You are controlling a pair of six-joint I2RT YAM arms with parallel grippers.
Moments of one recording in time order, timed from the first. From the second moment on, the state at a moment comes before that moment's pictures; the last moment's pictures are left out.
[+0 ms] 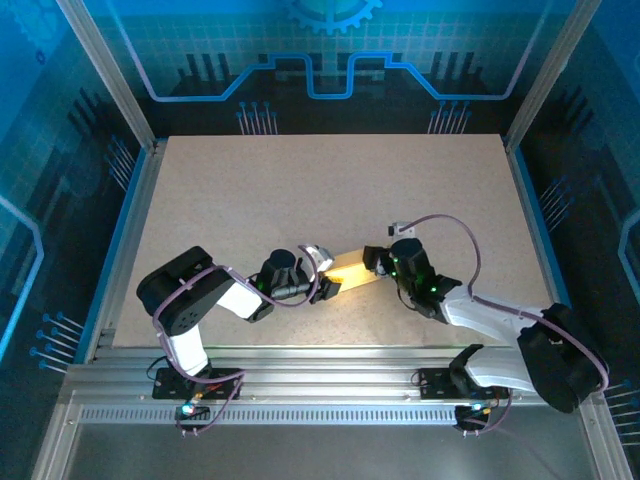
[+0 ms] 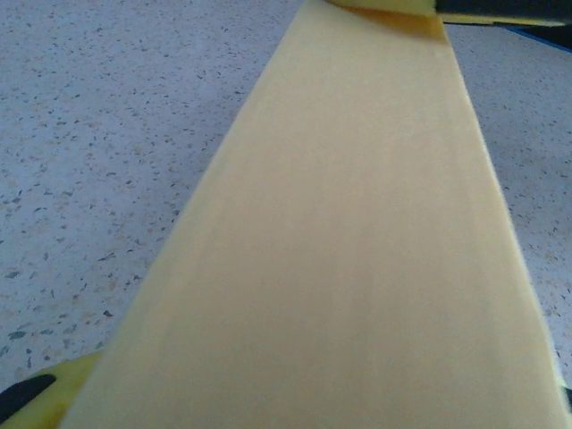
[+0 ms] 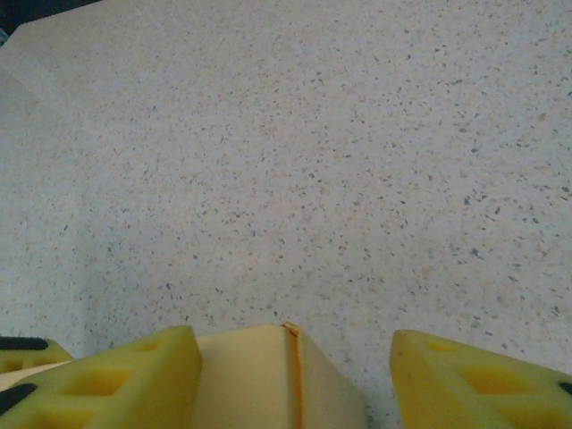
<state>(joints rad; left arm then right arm) -0.67 1.79 0.46 0.93 0.35 -0.04 0.61 1.21 0.46 0.18 0.19 0.51</state>
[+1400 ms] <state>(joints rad) -0.68 1.08 0.35 0.39 0.06 -0.47 0.58 1.36 0.57 0.16 -0.16 0.57</state>
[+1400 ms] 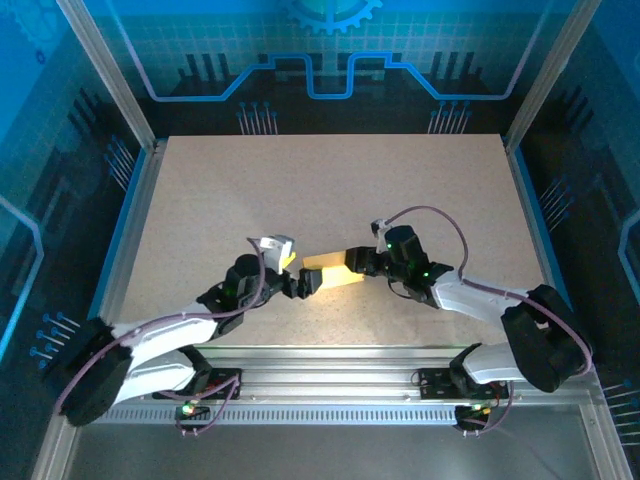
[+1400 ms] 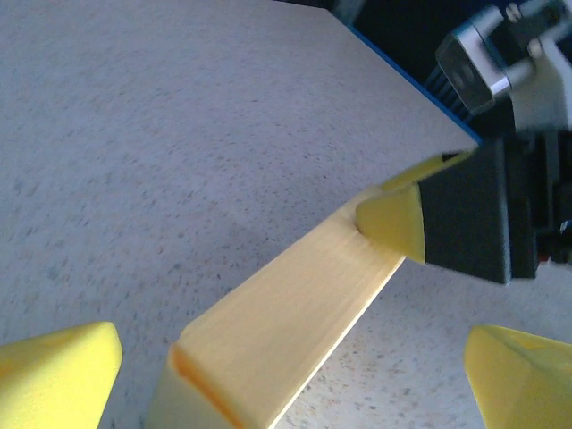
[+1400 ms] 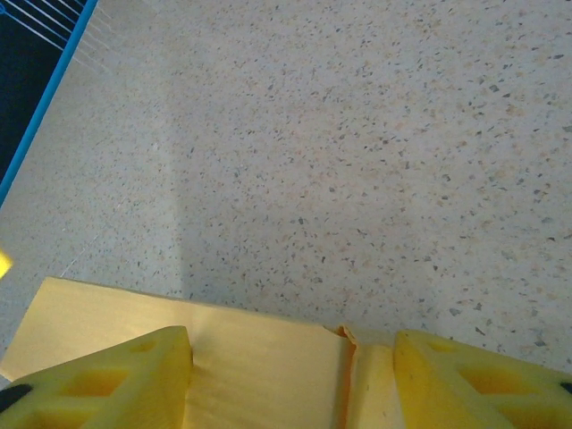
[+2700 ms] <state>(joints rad) -0.63 1.28 0.57 0.07 -0.06 -0.58 0.60 1.34 0.67 -0.06 -0.13 0.55</state>
